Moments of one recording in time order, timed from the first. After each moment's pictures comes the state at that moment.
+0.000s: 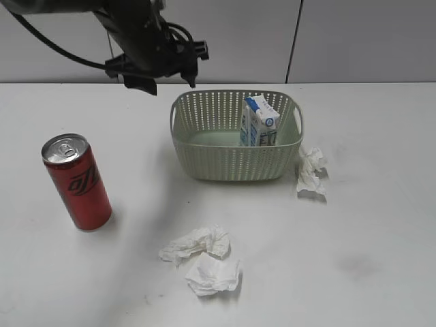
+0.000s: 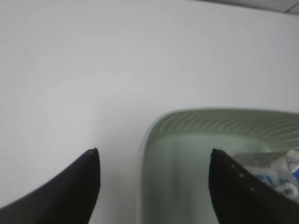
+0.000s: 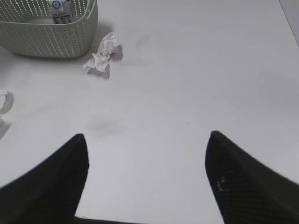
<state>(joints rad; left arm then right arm) -0.53 2.05 -1.71 0.03 0.72 -0.59 0.12 0.02 -0.50 0.05 1.05 -0.02</state>
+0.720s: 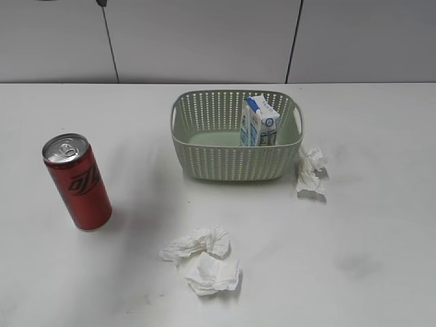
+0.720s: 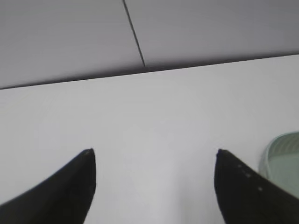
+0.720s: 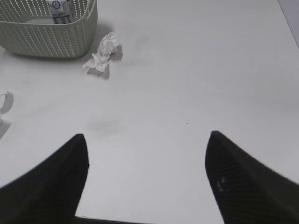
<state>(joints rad) -0.49 1.76 -1.71 0.38 0.98 -0.45 0.12 0.02 -0.50 0.05 1.05 -0.02</state>
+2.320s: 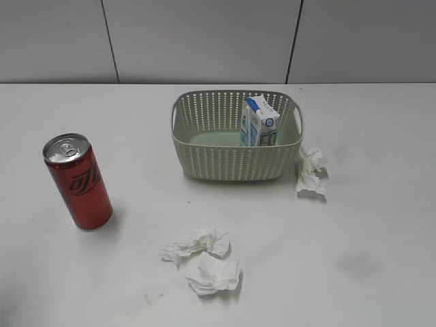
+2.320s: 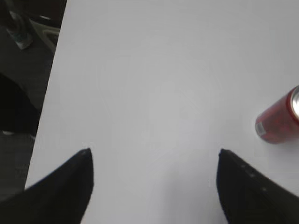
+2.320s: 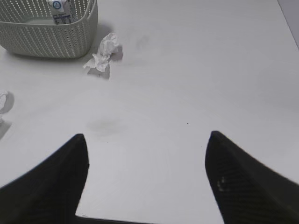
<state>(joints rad) -0.23 0.93 -1.03 0.22 1.17 -0.21 0.12 0.02 -0.50 0.05 1.05 -0.02</state>
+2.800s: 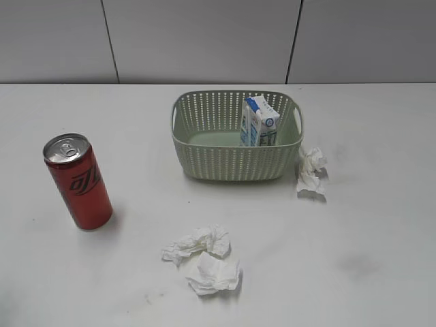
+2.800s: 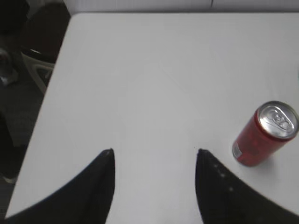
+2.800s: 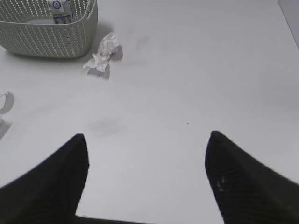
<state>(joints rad) -0.23 0.65 -0.93 0.19 1.10 -0.23 0.12 0.02 -0.50 0.05 1.05 -0.02</state>
